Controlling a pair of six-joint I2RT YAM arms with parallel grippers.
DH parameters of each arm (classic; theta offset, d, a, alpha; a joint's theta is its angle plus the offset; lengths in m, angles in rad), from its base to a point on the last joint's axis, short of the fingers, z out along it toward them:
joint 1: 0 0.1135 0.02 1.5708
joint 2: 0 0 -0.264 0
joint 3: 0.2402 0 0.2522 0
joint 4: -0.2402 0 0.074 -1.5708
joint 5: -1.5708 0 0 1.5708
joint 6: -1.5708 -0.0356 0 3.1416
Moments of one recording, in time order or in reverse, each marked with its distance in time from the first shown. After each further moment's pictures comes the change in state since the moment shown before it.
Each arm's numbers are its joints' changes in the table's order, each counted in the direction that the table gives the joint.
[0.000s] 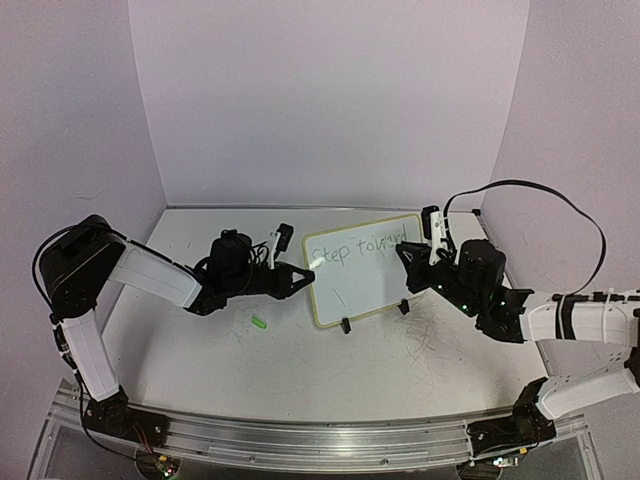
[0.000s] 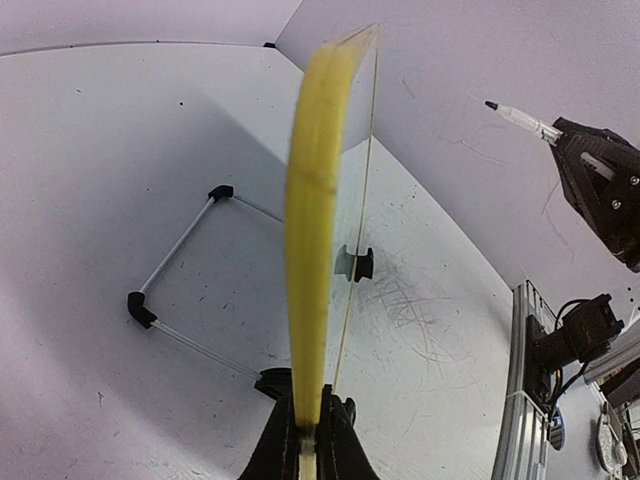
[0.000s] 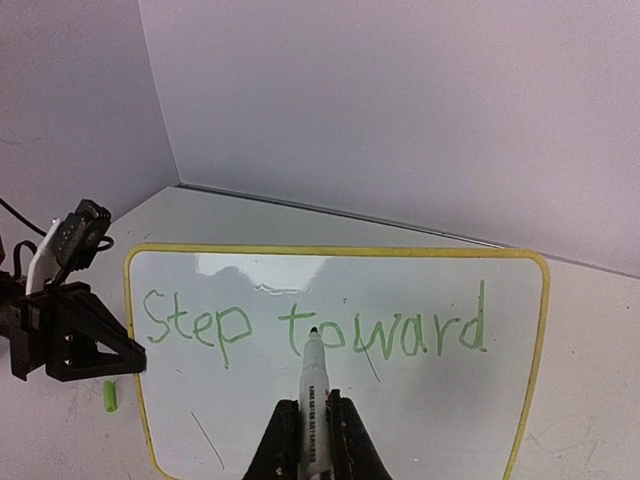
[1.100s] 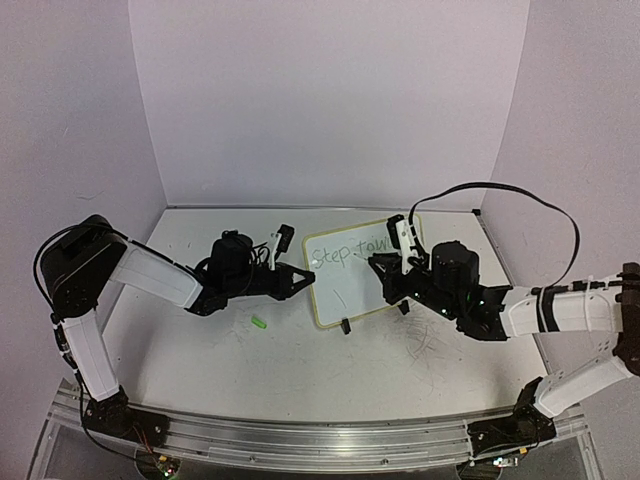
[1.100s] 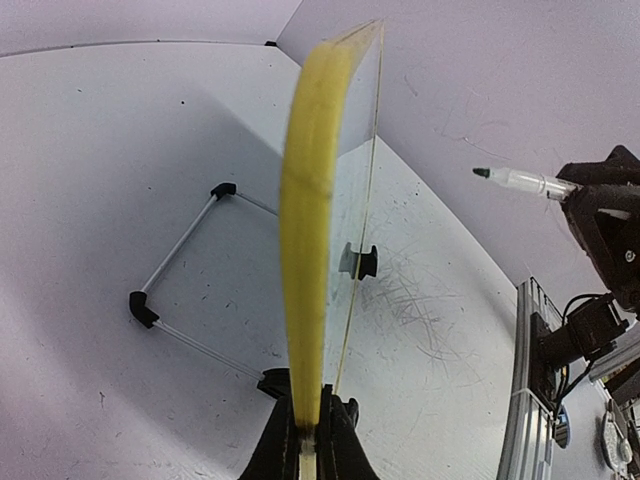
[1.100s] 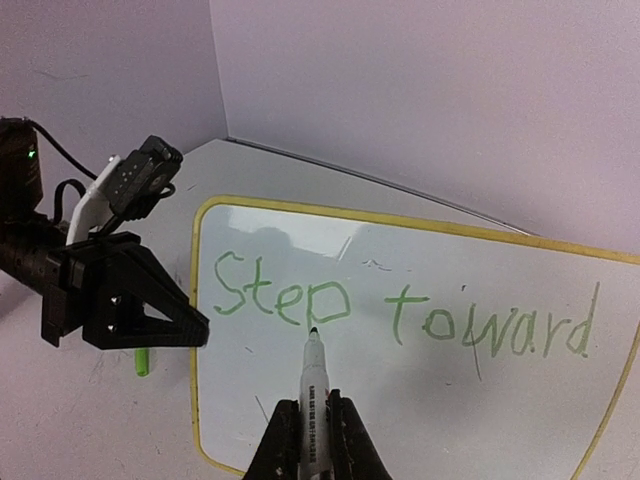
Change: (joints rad) left arm -0.001 -0.007 0.001 -0.001 0.006 -0.013; right arm 0.099 -0.134 0.083 -0.025 0.027 0.043
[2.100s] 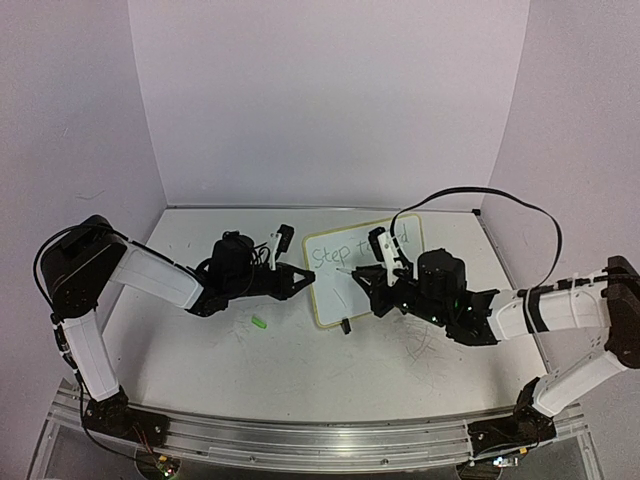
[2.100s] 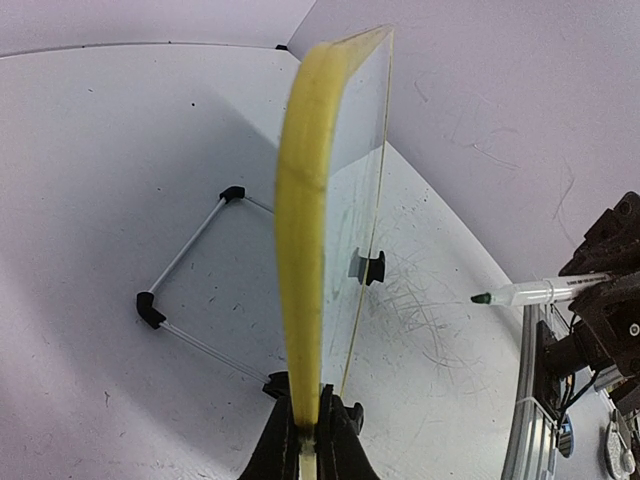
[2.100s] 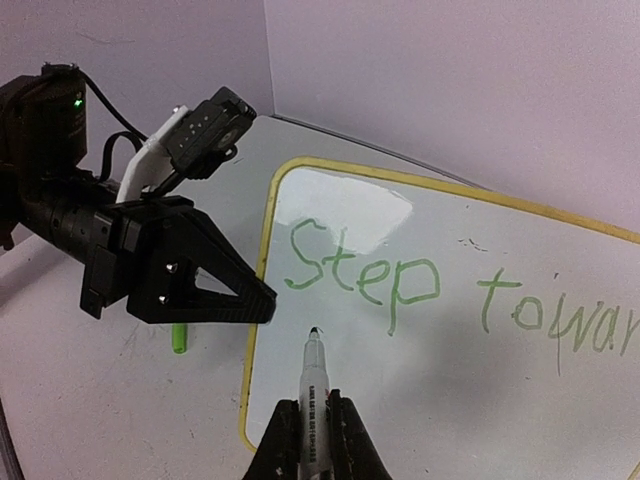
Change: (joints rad) left arm -0.007 0.000 0.000 -0.002 0.042 0.011; right arm 0.050 -0.076 0.008 0.039 0.057 0.010
